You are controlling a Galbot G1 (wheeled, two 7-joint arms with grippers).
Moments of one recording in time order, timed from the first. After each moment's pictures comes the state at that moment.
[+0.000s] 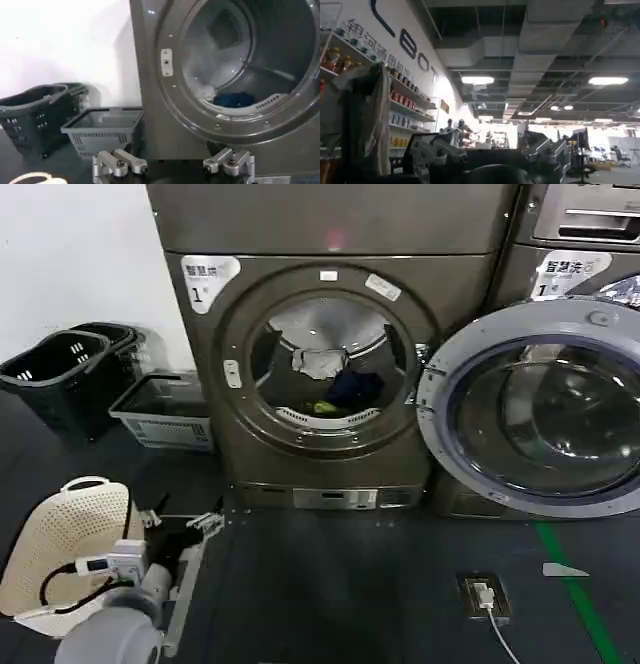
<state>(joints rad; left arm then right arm) 1.37 -1.38 -0.63 -2.35 -0.15 0.74 -0.07 -1.68 1.15 2.40 1.66 0.57 -0.16 -0.06</state>
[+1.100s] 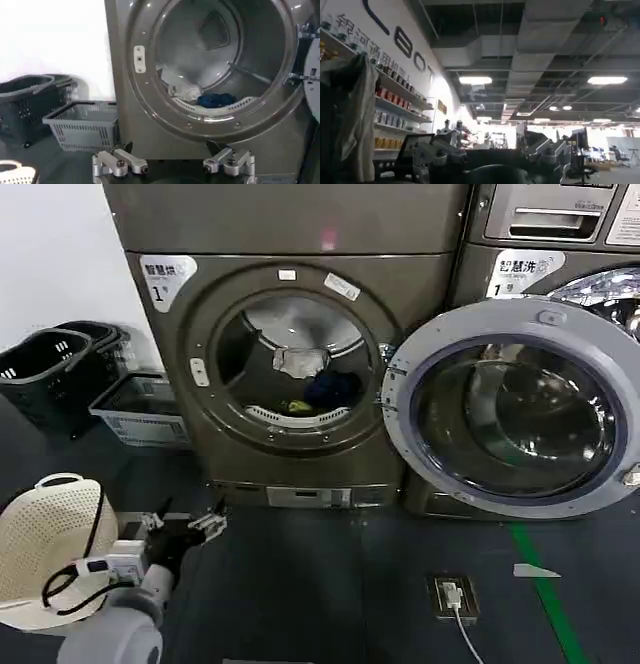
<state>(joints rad) 1.37 -1.39 -0.63 -2.35 -0.20 0.74 -0.09 -1.68 1.16 2.40 1.65 0.57 -0.15 -0.05</state>
